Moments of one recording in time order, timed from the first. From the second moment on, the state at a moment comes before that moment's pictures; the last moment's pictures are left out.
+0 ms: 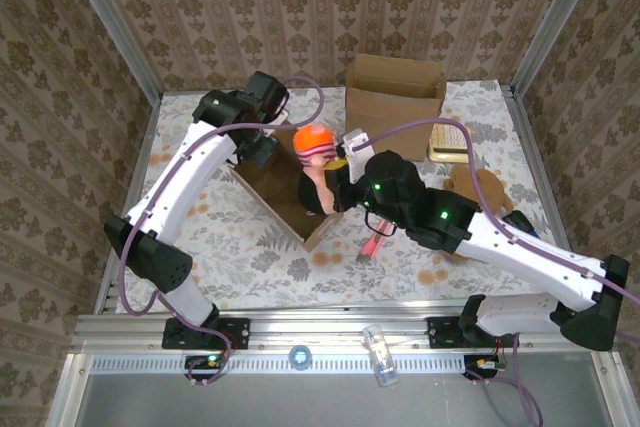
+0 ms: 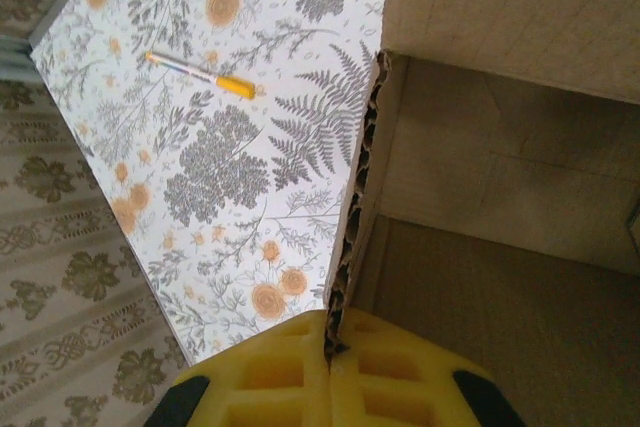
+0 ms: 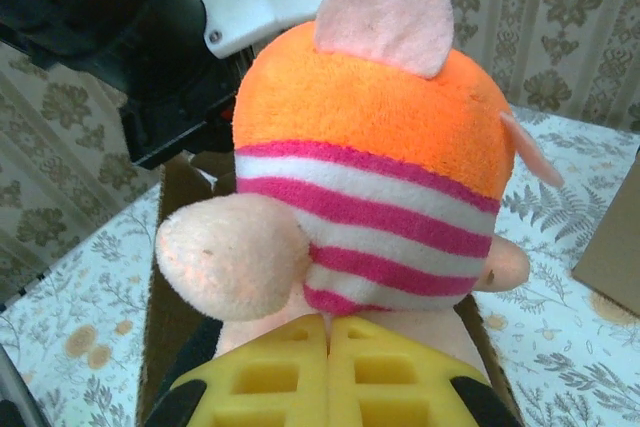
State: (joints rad) left arm -0.58 1.66 1.88 -1.42 -0.36 0.13; right arm 0.97 1.18 1.20 -0.34 0.27 0.27
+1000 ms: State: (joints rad) left arm -0.30 2.02 2.21 -1.39 0.01 -0.05; right arm 0.82 0.91 1.20 -0.80 0.34 0.36
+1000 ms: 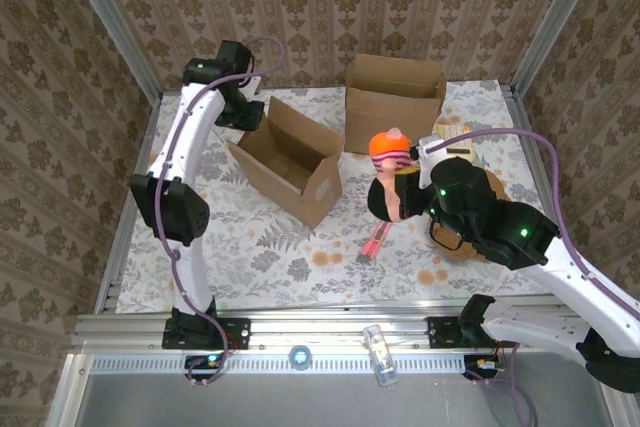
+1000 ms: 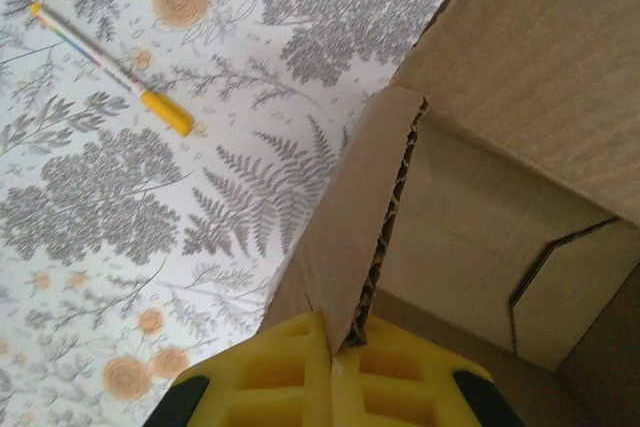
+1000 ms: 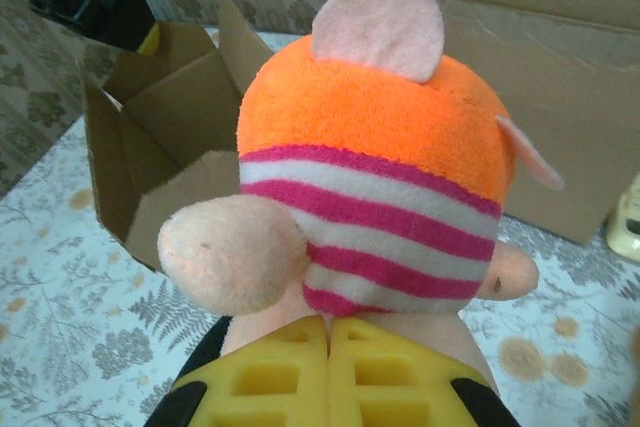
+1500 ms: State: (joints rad) left arm -0.31 2.06 2.31 -1.38 0.13 -0.08; right arm 0.69 0.92 1.19 -0.88 0.29 0.38
